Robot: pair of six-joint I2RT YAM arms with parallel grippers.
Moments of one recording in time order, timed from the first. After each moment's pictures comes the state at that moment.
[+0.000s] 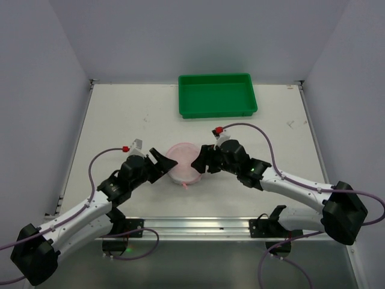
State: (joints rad) left arm -0.65 0.77 0.35 -0.07 -0.05 -1.17; right arm 0.86 1.20 0.69 0.00 0.00 0.68
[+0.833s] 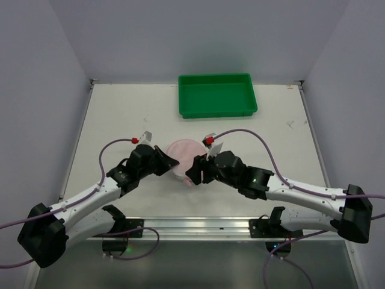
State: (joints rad) left arm -0.65 0.99 0.49 -0.06 0.02 -1.12; right arm 1.08 1.11 0.75 -0.09 0.18 0.56
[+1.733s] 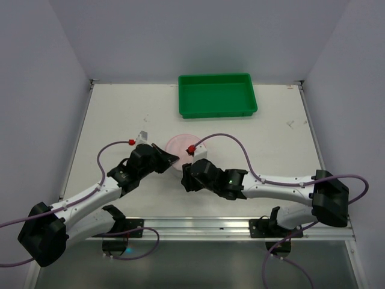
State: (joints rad) left arm -0.66 1.00 0.49 -0.02 -0.06 -1.28; right arm 1.22 1.37 0.85 -0.18 0.32 0.69
